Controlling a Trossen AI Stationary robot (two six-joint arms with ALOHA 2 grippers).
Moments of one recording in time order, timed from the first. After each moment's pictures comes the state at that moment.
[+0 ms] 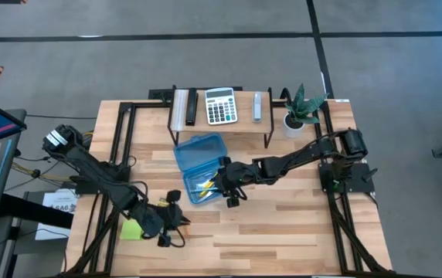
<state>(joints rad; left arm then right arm) -0.69 1.39 0.74 -0.09 -0.40 -0.42 0.13 1.84 1.10 0.16 0.05 -0.17</state>
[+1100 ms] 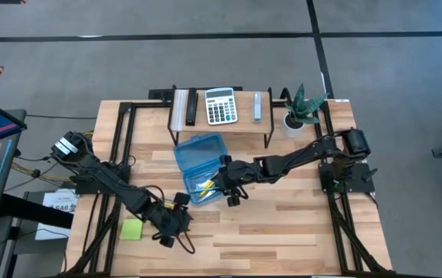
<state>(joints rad) -0.62 1.56 0.81 -0.17 -0.24 -0.22 0.13 1.81 1.10 0.14 0.05 -0.16</state>
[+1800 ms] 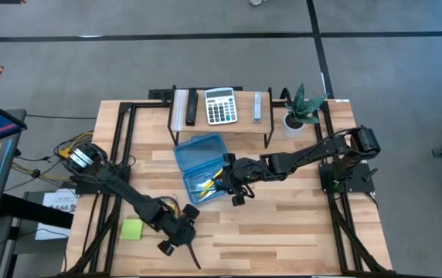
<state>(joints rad) -0.62 1.76 0.92 -0.22 -0.06 -0.02 0.14 1.71 1.10 0.05 0.05 -0.16</state>
